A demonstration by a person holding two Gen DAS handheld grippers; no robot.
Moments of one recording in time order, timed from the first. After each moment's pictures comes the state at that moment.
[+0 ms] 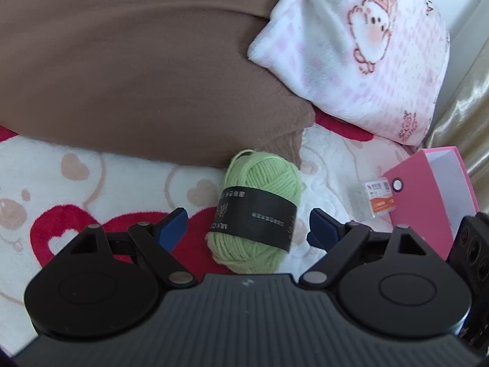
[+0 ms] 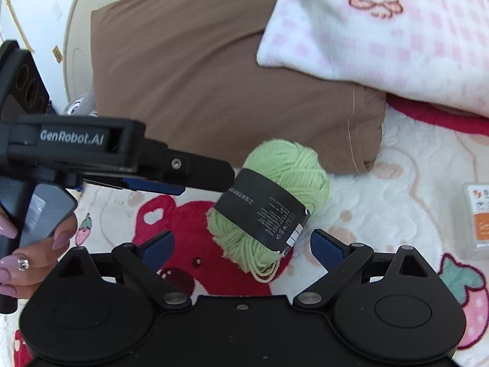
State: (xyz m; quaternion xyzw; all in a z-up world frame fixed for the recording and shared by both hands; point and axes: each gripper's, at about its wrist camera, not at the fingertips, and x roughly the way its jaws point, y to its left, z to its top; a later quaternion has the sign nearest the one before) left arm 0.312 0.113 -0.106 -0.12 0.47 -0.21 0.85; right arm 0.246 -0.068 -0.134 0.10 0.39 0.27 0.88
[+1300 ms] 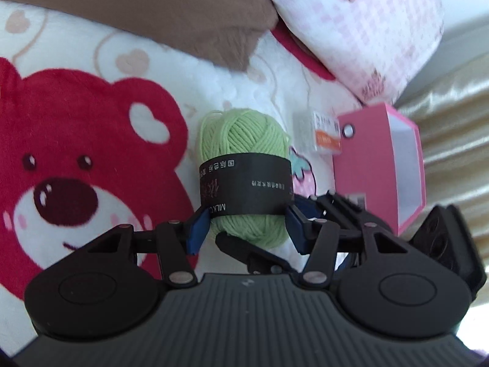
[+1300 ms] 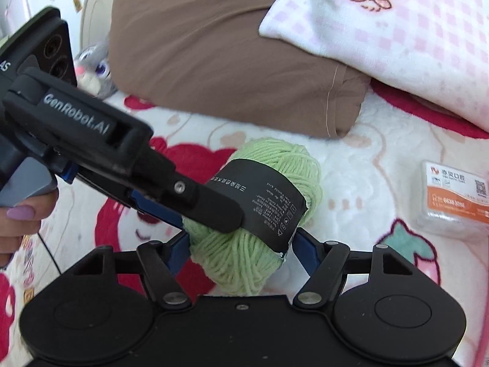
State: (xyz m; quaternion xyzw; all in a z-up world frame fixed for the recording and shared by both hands) left arm 0.266 0.071 -0.139 -0.23 0.58 -0.26 0.74; right arm 0.215 -0.109 -0.129 0.00 0.42 0.30 0.86
